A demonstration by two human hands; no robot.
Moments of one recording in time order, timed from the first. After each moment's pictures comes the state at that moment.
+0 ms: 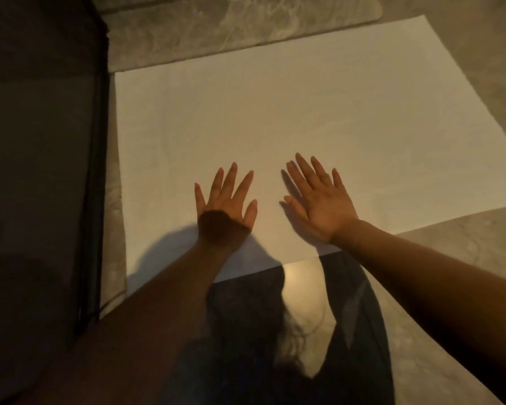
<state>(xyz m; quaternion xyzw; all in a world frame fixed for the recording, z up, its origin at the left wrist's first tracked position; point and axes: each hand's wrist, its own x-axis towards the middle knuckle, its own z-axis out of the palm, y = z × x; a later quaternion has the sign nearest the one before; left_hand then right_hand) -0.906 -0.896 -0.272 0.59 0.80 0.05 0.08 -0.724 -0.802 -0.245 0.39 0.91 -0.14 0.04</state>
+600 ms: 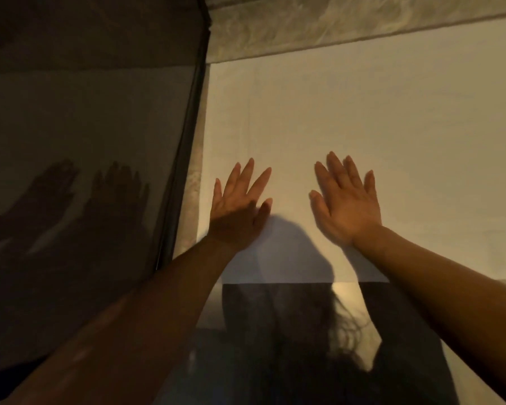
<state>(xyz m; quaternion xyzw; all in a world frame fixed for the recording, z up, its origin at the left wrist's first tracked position) -0.982 -0.948 -0.256 0.55 0.83 0.06 0.07 -0.810 -0.819 -0.265 0.38 0.91 -0.15 0.02</state>
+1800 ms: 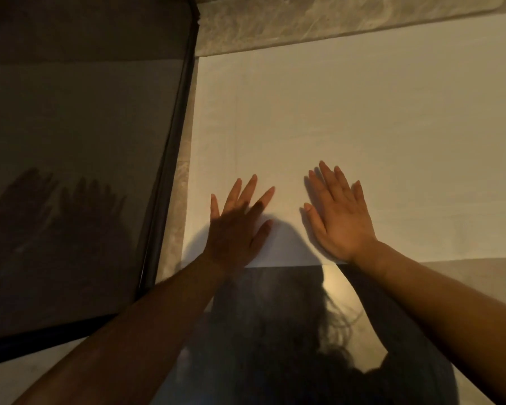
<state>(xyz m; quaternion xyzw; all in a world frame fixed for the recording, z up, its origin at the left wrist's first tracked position) -0.941 -0.978 -0.261 0.59 0.80 0.03 0.09 -0.772 -0.848 -0.256 0.34 0.92 -0.19 0.00</state>
